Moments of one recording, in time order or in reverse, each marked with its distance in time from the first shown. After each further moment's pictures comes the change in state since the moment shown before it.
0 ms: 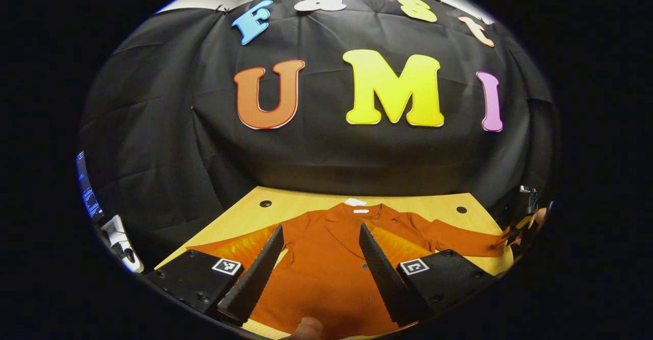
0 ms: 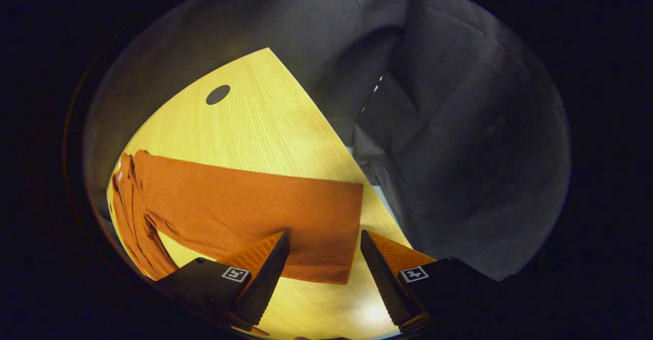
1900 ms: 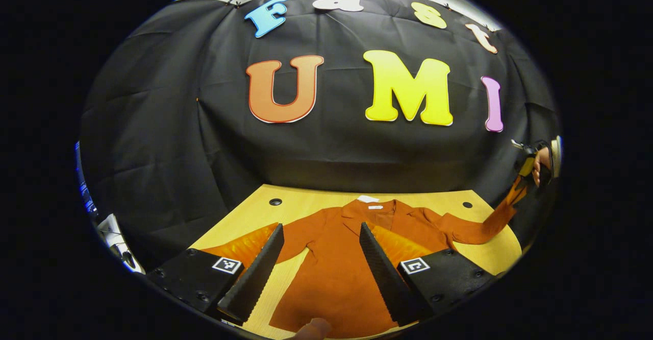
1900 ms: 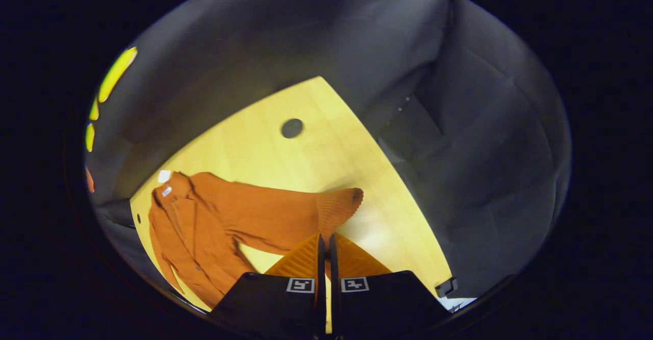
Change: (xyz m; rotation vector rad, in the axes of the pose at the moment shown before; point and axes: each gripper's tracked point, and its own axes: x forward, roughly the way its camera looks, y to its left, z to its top) left arm 0.009 0.073 -0.018 -0.010 -0.042 -0.079; right arm -0.154 0.165 0.045 -0.088 -0.108 0.098
